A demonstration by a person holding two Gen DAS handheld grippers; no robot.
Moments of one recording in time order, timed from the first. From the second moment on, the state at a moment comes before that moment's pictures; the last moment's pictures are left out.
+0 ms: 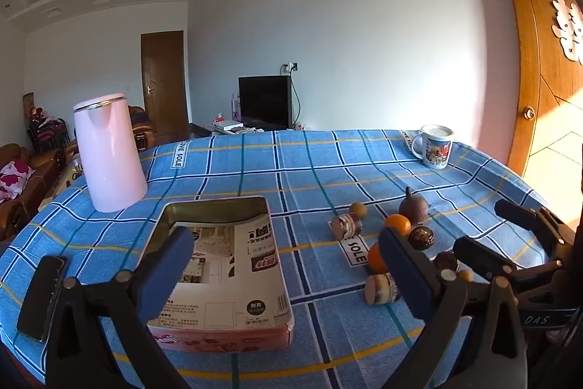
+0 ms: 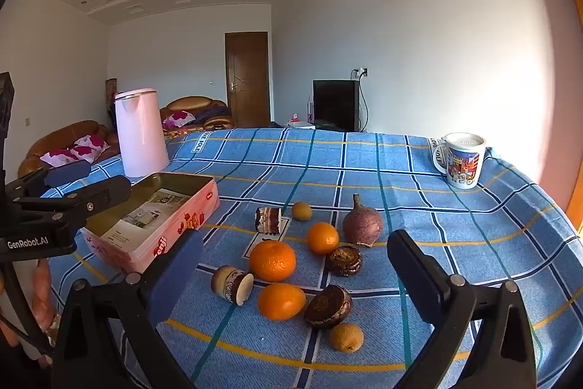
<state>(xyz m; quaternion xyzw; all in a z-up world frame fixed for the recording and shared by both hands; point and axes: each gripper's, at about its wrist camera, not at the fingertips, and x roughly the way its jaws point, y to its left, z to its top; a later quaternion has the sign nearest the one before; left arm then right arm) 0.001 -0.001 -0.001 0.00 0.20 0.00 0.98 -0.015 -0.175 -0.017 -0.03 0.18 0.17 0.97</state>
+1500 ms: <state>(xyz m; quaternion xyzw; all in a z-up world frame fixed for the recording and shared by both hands) 0.002 -0.015 -0.010 0.00 0.21 -0.02 0.98 -0.017 -0.184 -0.026 -0.03 0.19 0.15 0.97</state>
